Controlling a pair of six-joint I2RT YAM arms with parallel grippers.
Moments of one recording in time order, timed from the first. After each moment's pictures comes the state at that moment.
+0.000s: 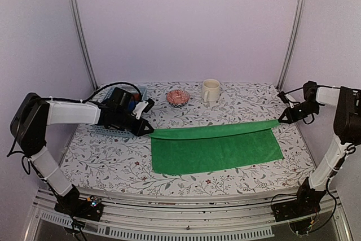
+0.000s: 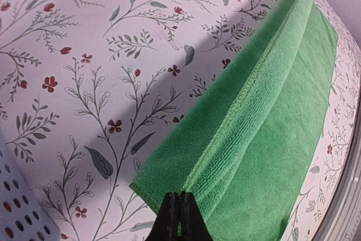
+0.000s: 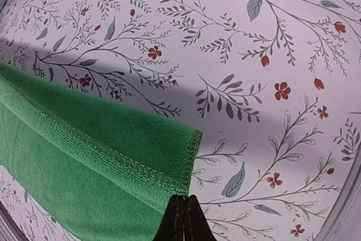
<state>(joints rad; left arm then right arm) -0.50 1.67 0.96 -0.17 0.39 0.00 -0.27 1.75 1.21 -0.69 -0.51 -0.57</state>
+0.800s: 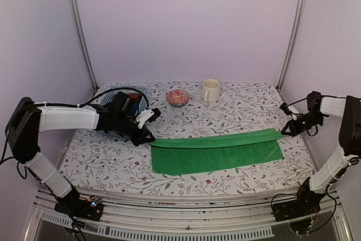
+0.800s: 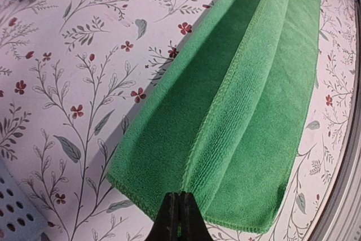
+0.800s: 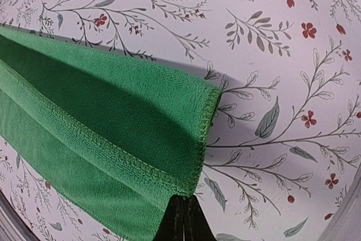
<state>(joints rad) -0.60 1.59 0.92 -0.27 0.34 0.18 -0.29 1.59 0.99 -0.70 -0.49 -0.66</state>
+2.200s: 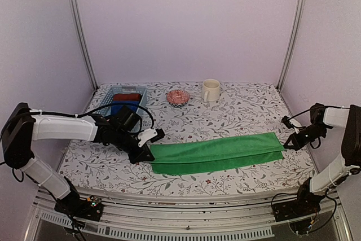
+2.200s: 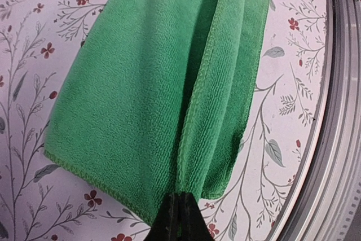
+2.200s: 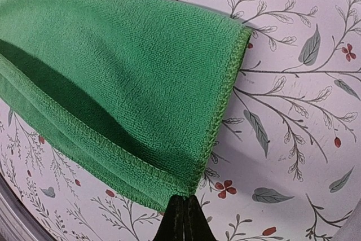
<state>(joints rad) -0.73 1.51 0.81 -0.37 0.35 0.26 -0.35 1.46 0.79 -0.73 -0.45 -0.78</state>
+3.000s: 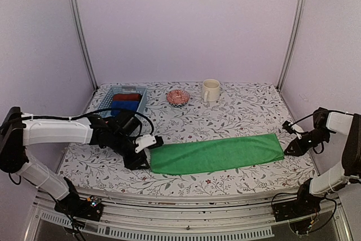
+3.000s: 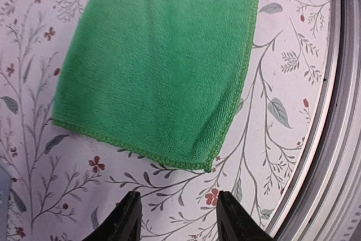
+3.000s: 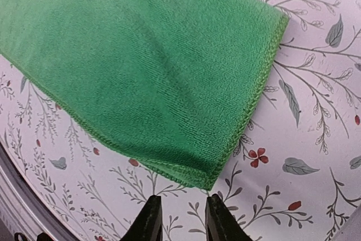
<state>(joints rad) -0.80 1.45 0.81 -0.52 0.22 0.34 -0.38 1.37 0.72 -0.81 -0.46 -0.90</state>
